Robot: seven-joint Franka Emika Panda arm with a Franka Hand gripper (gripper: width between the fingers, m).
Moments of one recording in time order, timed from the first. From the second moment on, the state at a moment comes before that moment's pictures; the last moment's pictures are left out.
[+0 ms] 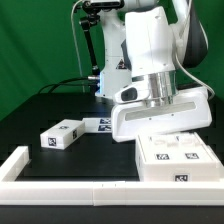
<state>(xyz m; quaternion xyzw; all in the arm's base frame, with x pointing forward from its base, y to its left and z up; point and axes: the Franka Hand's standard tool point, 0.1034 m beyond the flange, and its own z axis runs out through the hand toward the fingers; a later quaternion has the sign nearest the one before) 0.512 0.067 0.005 -0.99 -0.06 -0.11 0.06</state>
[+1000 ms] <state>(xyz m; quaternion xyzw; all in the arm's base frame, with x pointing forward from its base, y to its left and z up) 0.516 0.057 0.068 -0.99 -0.09 -0.11 0.05</state>
